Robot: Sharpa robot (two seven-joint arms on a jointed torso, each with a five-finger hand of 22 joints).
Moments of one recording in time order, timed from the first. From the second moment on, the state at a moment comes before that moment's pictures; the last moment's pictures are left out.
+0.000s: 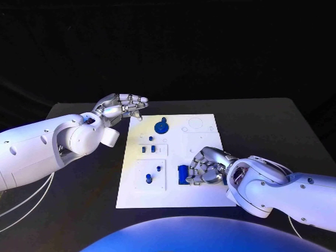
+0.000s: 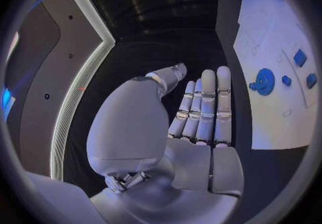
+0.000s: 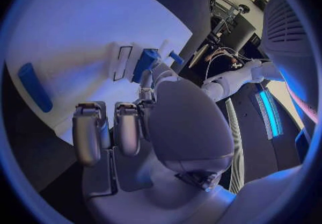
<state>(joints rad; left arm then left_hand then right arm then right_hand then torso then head) 1.09 -0.87 0.00 1.44 -0.10 -0.10 0.28 1.39 -0.21 0.59 0.02 0.08 0.81 0.20 0.32 0.17 0.81 0.16 0.47 0.07 0.91 0.09 1.13 0.31 0.17 0.84 0.18 0.91 0.65 0.99 -0.91 -0.18 1.87 -1.28 -0.45 -0.41 1.39 -0.18 0.13 0.28 0.14 1.13 0.01 0.34 0.83 1.47 -0.05 1.44 1.31 1.47 -0.10 1.52 1.31 0.03 1.47 0.02 1.51 1.31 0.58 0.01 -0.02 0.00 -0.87</state>
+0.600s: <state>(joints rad) 1.09 -0.88 0.00 1.44 -0.10 -0.10 0.28 1.39 -0.21 0.59 0.02 0.08 0.81 0.20 0.32 0.17 0.81 0.16 0.47 0.07 0.91 0.09 1.13 0.31 0.17 0.84 0.18 0.91 0.65 0.99 -0.88 -0.18 1.85 -1.30 -0.43 -0.42 1.39 -0.18 0.13 0.29 0.14 1.14 0.01 0.34 0.83 1.47 -0.05 1.44 1.31 1.47 -0.10 1.52 1.31 0.03 1.46 0.01 1.52 1.31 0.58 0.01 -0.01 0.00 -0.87</state>
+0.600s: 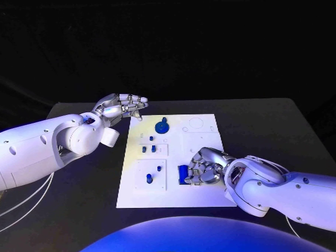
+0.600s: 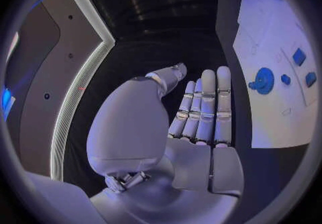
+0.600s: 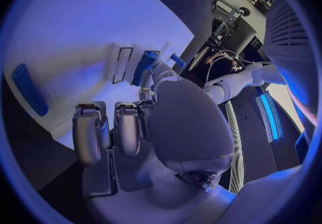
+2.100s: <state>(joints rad) 1.09 -0.88 0.00 1.45 -0.10 -0.10 0.28 1.40 -0.20 0.59 0.02 0.08 0.80 0.21 0.32 0.17 0.81 0.16 0.48 0.07 0.91 0.09 1.13 0.31 0.17 0.84 0.18 0.91 0.65 0.98 -1.17 -0.18 1.91 -1.36 -0.49 -0.50 1.27 -0.19 0.10 0.29 0.14 1.09 0.06 0.22 0.74 1.47 -0.01 1.34 1.31 1.46 -0.07 1.50 1.31 0.03 1.47 0.04 1.46 1.31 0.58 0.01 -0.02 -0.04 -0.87</state>
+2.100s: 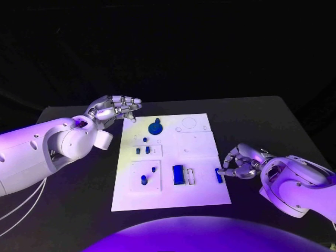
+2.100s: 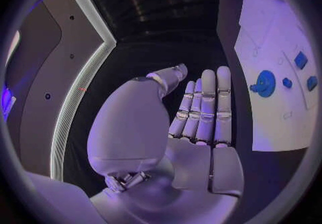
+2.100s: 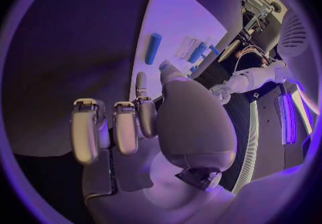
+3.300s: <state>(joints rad) 1.09 -0.88 0.00 1.45 -0.11 -0.09 0.28 1.40 -0.20 0.59 0.02 0.08 0.80 0.21 0.32 0.17 0.82 0.16 0.48 0.07 0.91 0.09 1.13 0.31 0.17 0.84 0.18 0.91 0.65 0.93 -1.07 -0.18 1.86 -1.47 -0.43 -0.54 1.40 -0.19 0.17 0.27 0.13 1.10 0.05 0.21 0.88 1.46 -0.02 1.34 1.31 1.47 -0.08 1.50 1.31 0.03 1.47 0.04 1.46 1.31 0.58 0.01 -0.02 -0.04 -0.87</state>
